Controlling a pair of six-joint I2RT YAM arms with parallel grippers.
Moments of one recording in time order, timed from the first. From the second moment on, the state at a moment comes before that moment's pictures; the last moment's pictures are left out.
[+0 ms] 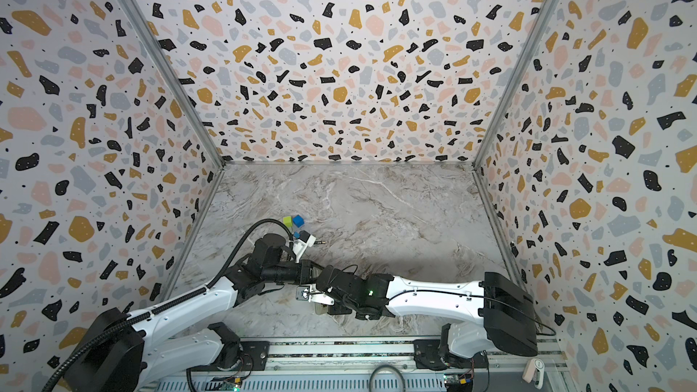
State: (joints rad) left arm -0.61 1.11 0.47 0.00 0.65 -0.69; right arm 1.30 1.40 0.91 -0.39 0.20 -0.43
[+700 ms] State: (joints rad) left arm -0.44 1.02 0.43 0.08 0.67 -0.74; right arm 1.08 1.10 0.90 -0.41 0.13 -0.17
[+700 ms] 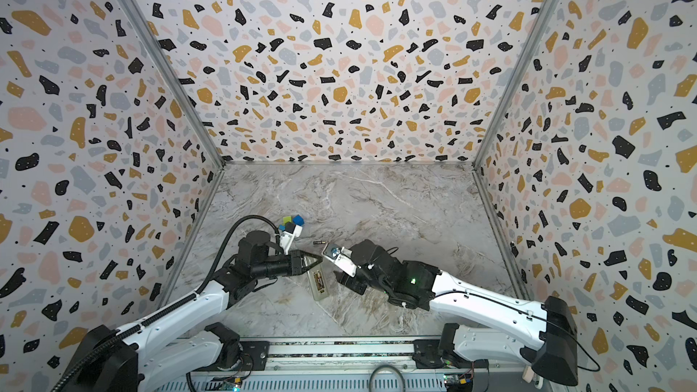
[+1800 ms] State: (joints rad) left arm 0.02 0.99 0.39 0.01 0.70 -0.63; right arm 0.80 2.13 1.52 -0.35 -0.22 -0.38
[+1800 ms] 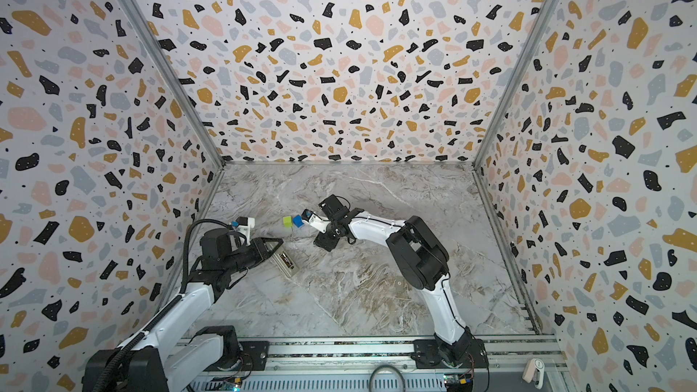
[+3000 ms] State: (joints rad) left arm 0.02 0.93 0.37 0.08 0.70 -0.66; right arm 0.81 1.93 1.29 -0.42 -0.23 -0.22
